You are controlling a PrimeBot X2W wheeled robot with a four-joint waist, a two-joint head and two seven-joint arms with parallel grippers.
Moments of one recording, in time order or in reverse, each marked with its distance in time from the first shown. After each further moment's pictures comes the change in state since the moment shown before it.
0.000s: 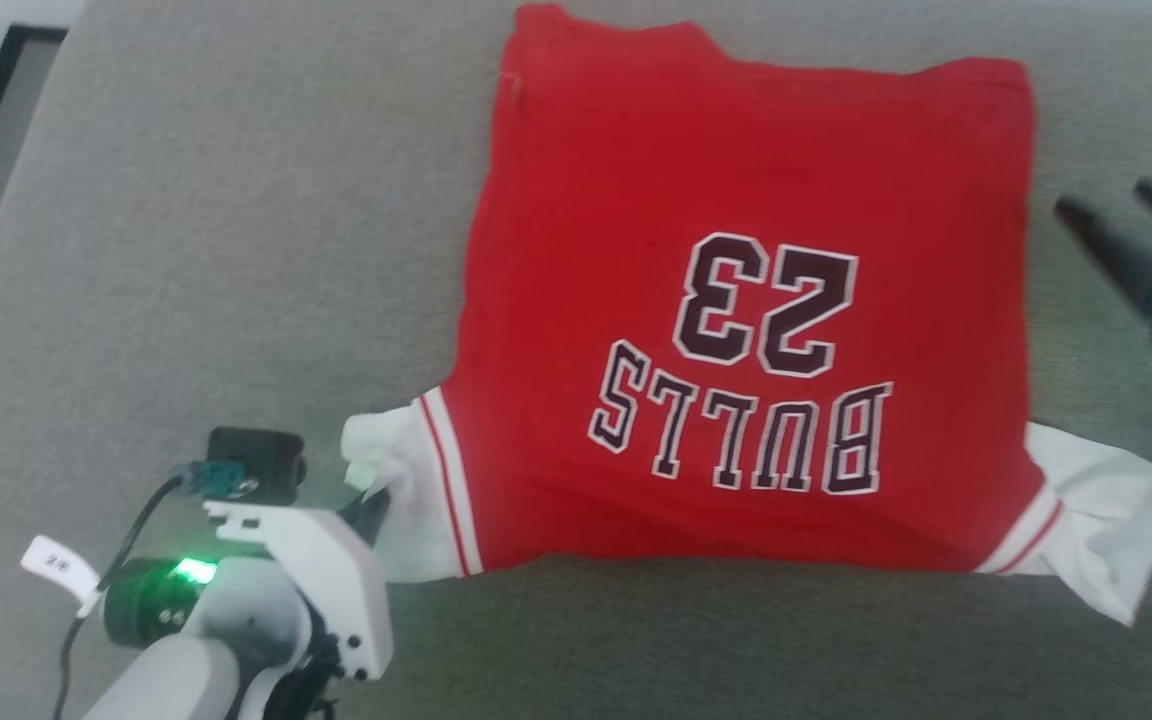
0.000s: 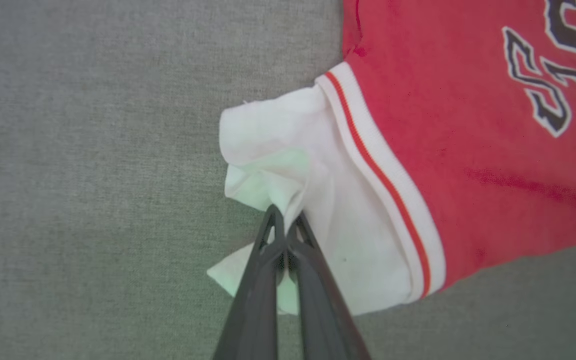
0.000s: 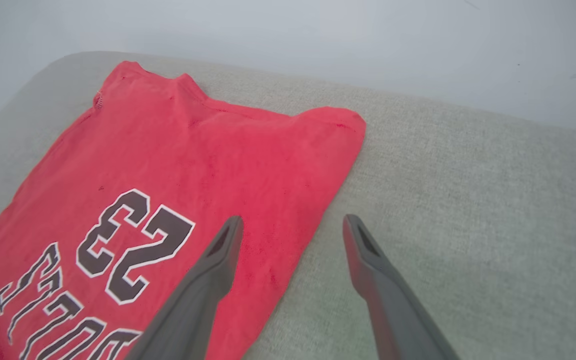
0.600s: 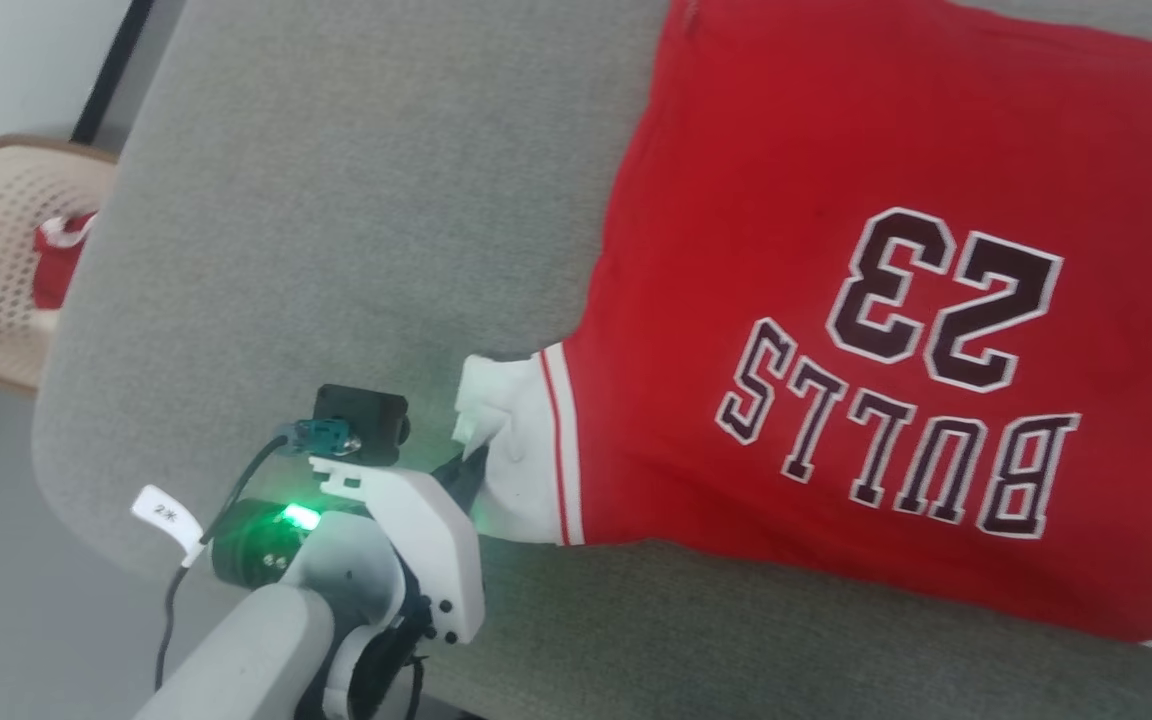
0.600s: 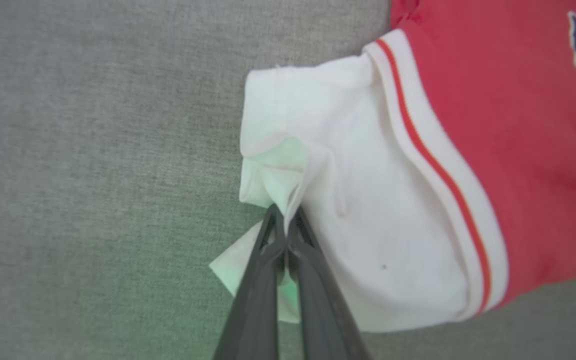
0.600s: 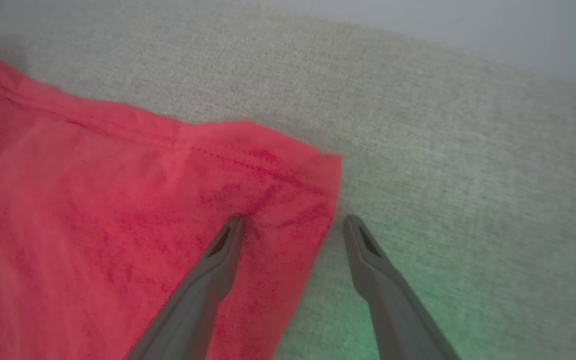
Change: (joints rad) left arm -0.133 -0.131 -0.091 0.107 0.022 -0.082 -0.050; right arm -0.491 -0.041 0.082 0.644 -0.172 0.000 0.098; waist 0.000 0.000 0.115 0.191
